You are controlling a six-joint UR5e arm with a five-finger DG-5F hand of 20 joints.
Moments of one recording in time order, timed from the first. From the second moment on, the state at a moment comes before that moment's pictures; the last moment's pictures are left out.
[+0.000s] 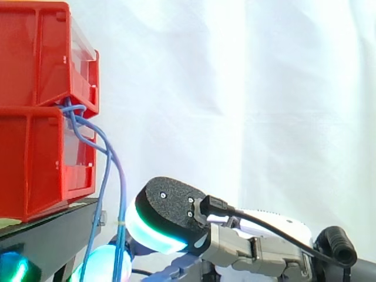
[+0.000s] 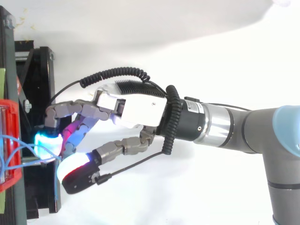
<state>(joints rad) 0.20 -2.56 -1.14 -2.29 -1.22 -0.39</state>
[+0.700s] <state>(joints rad) 0.19 -2.42 -1.15 -2.67 -1.25 -0.35</state>
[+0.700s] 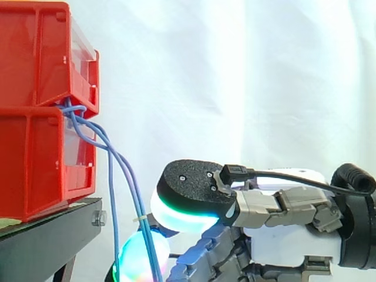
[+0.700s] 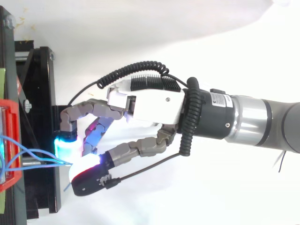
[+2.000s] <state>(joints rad) 0.26 -2.47 -1.15 -2.49 -1.15 -0.02</state>
